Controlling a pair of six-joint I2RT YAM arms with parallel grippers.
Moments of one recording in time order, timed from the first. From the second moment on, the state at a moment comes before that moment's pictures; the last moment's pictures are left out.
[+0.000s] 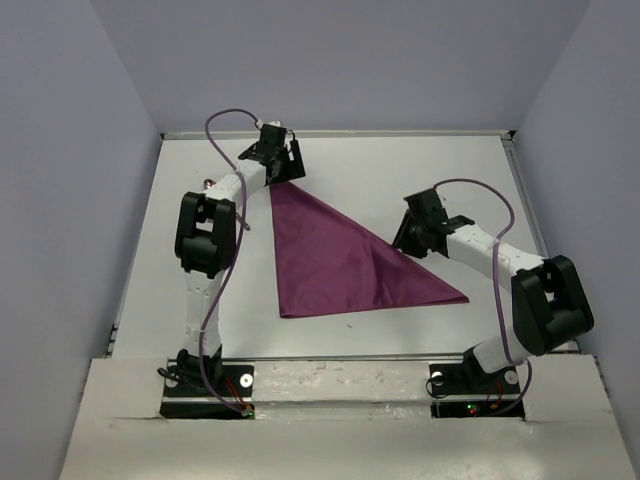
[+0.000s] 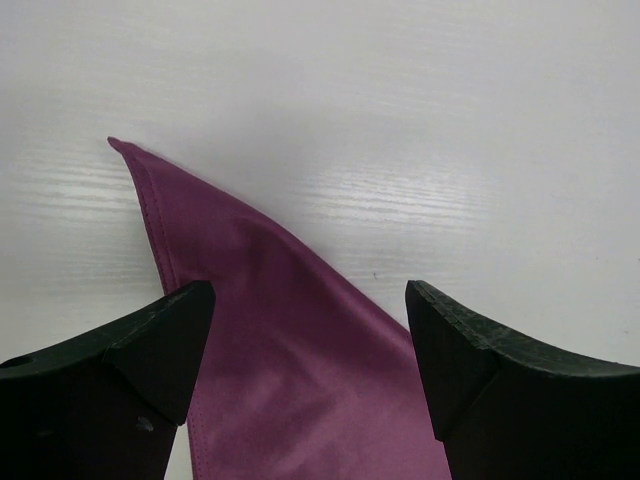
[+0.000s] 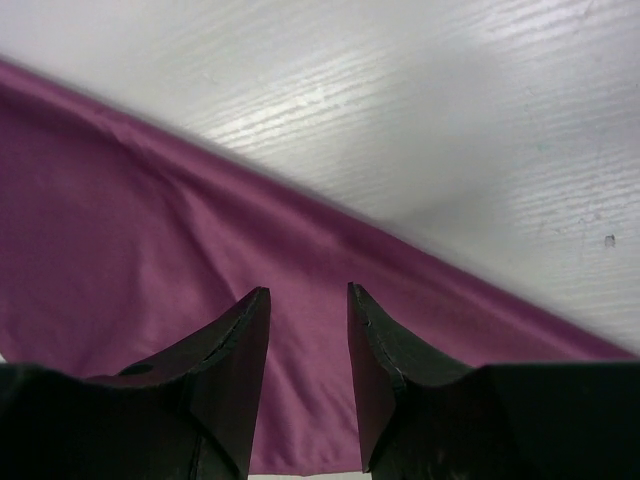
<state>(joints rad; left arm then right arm) -0.30 2.20 1.77 -0.36 -0.07 -0.44 0.40 1.51 0.93 -0.39 0.13 0.78</state>
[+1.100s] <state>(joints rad) -0.29 2.37 1.92 -0.33 -0.10 -0.36 0.40 1.31 0.73 -0.56 0.18 0.84</state>
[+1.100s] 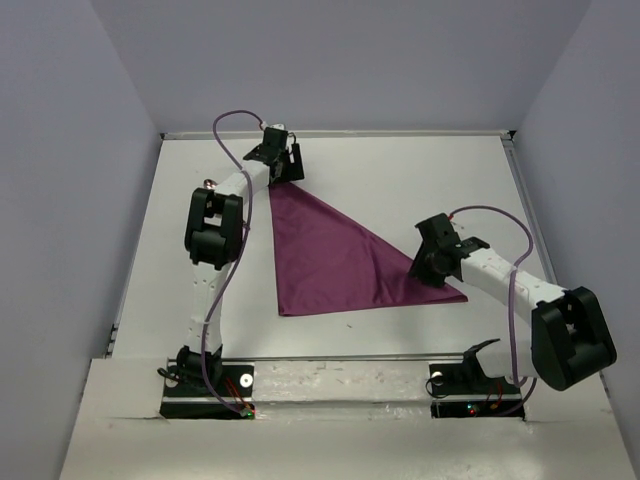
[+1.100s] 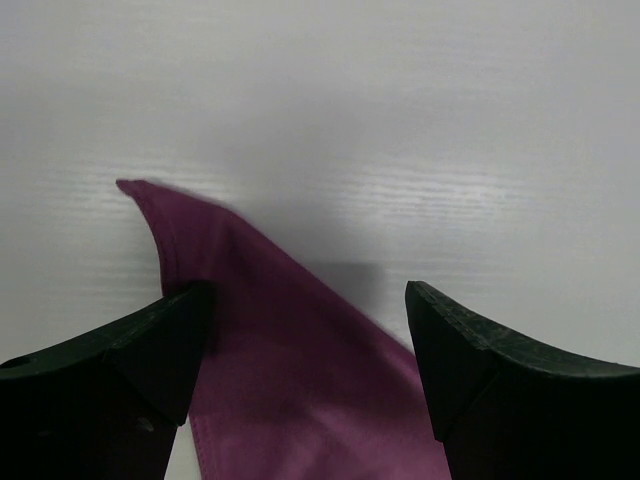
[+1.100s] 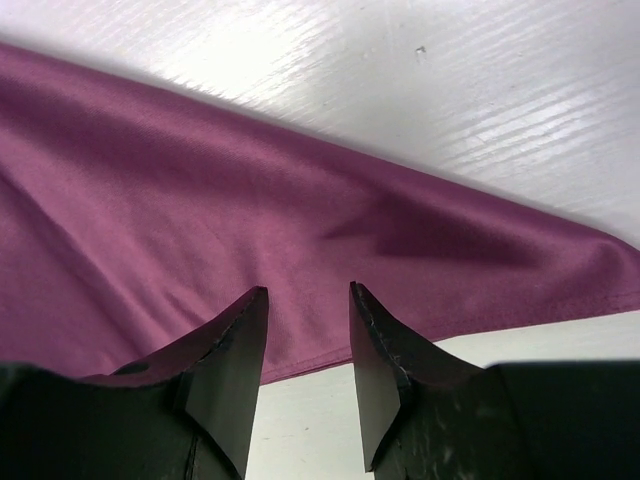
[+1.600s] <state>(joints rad) -0.29 2.16 1.71 -0.27 -0.10 -0.34 0.30 1.34 0.74 -0.59 0.25 0.86</state>
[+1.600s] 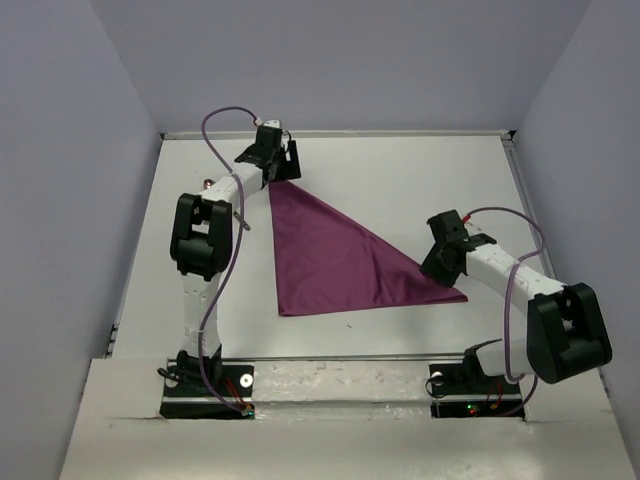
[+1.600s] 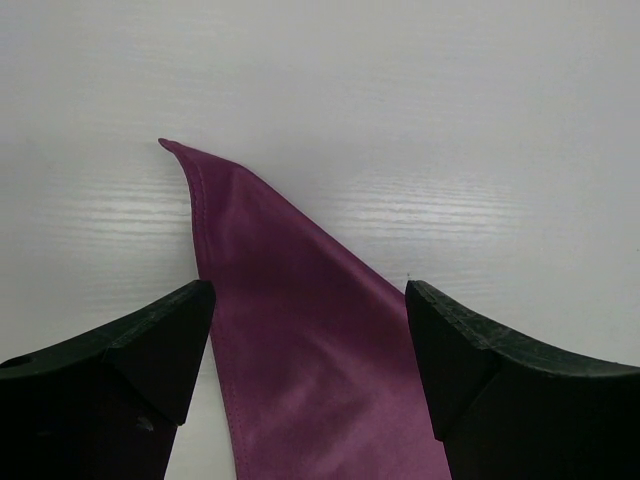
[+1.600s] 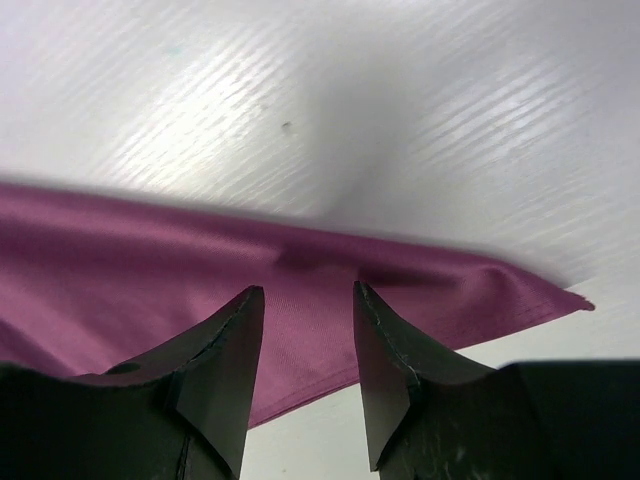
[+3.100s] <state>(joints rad) -0.39 2.24 1.64 -0.09 0.27 -0.59 0.41 1.86 1.21 -0.30 0.03 0.88</state>
